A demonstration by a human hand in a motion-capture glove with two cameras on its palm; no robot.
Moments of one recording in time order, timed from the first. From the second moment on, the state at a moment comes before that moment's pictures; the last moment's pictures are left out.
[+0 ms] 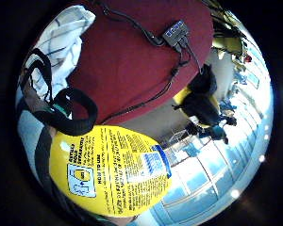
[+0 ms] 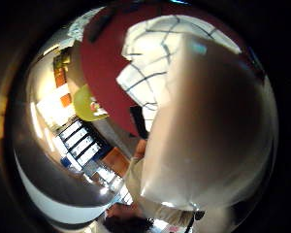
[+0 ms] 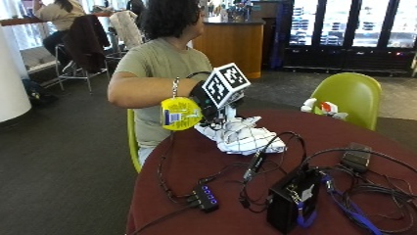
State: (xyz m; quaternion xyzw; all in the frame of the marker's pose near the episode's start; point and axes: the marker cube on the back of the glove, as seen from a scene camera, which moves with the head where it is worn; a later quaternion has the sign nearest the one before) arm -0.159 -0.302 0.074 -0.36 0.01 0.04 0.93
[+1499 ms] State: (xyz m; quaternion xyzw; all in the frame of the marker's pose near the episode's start) arm -0.477 -0.358 0.141 0.03 -0.61 -0.27 0.75
